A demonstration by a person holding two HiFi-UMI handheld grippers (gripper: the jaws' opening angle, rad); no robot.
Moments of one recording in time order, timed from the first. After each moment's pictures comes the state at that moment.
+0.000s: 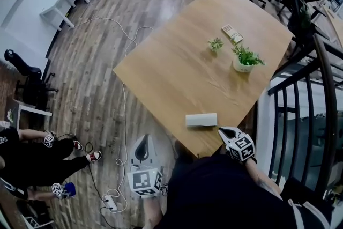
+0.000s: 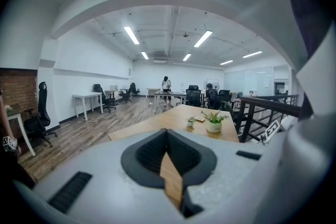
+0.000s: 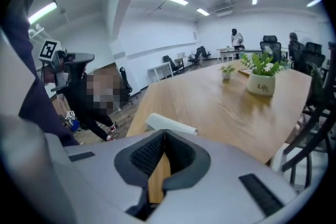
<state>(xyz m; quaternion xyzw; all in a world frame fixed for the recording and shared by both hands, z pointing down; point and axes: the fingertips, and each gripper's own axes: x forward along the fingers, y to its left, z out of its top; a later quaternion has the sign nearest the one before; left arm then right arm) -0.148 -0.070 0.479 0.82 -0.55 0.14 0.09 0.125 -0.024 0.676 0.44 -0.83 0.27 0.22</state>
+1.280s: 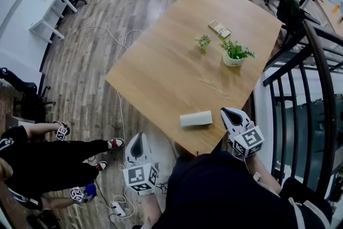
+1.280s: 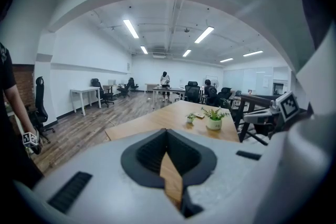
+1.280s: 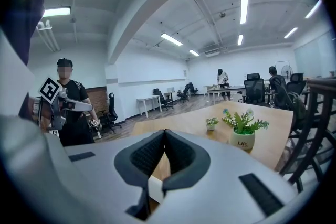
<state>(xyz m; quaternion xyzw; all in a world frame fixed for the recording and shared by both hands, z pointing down) -0.147 -0.095 0.496 0.82 -0.54 0.16 0.11 0.159 -0.077 0.532 0.55 -0.82 0.14 0.08</state>
